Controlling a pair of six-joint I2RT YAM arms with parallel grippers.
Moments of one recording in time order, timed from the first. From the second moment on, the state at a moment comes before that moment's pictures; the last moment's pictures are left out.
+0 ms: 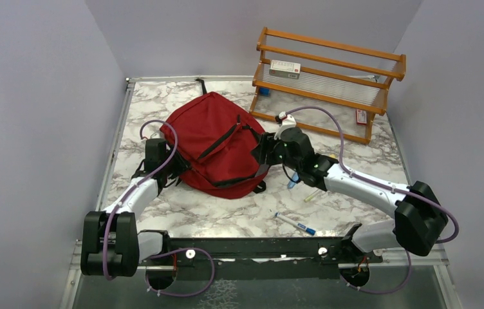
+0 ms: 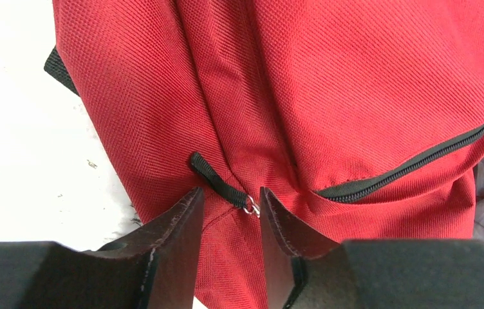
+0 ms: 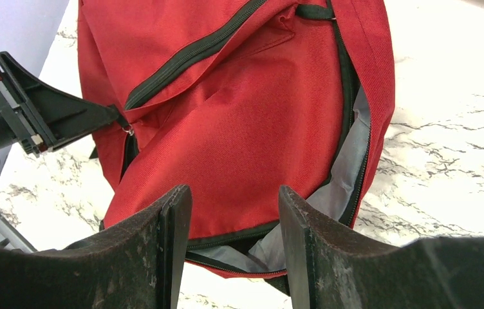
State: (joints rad) left arm -0.04 1.19 0.51 -0.07 0.14 -0.63; right arm 0.79 1.36 0.85 0.07 0.13 0.50
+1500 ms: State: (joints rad) left arm -0.04 1.16 0.53 -0.04 0.16 -0.65; right arm 0.79 1.32 0.79 0.16 -0.02 0.47
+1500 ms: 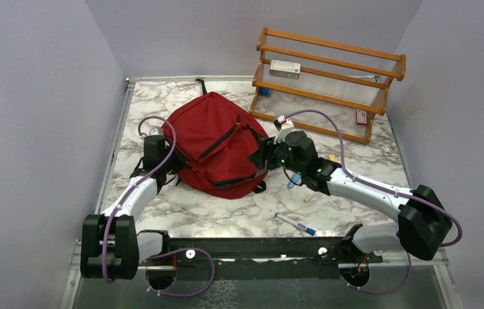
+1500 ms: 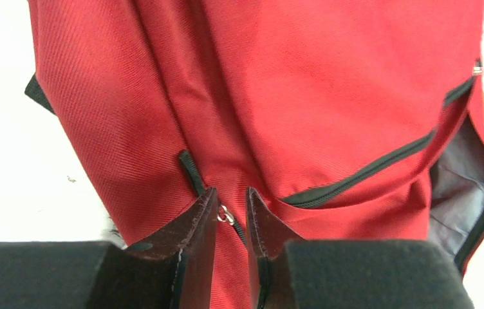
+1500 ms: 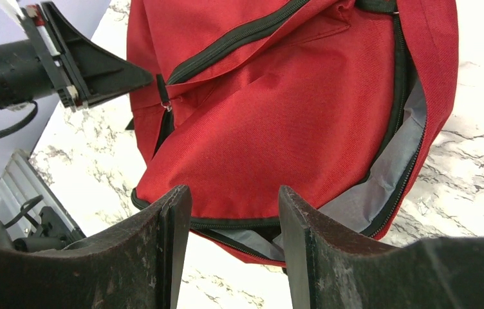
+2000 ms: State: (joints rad) left arm -0.04 1.26 0.53 -0.05 0.10 -0.72; right arm 0.79 1.30 0.79 0.15 0.01 0.50
